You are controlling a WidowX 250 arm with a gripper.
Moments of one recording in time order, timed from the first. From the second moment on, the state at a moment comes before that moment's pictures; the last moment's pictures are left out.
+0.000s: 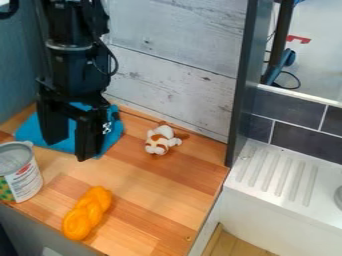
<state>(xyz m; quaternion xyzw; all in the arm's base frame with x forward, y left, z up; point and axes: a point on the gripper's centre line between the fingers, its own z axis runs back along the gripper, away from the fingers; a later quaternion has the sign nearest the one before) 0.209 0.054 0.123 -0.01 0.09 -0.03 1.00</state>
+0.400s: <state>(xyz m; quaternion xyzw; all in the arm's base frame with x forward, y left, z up) 0.208 0.054 0.101 0.00 0.08 -0.03 1.00</state>
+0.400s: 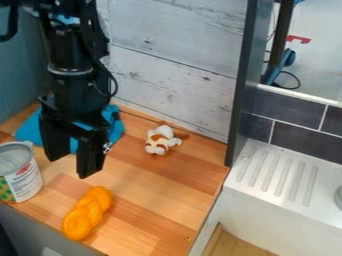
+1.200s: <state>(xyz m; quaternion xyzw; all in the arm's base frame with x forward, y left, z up) 0.211 0.065 0.037 0.00 0.11 0.01 0.99</state>
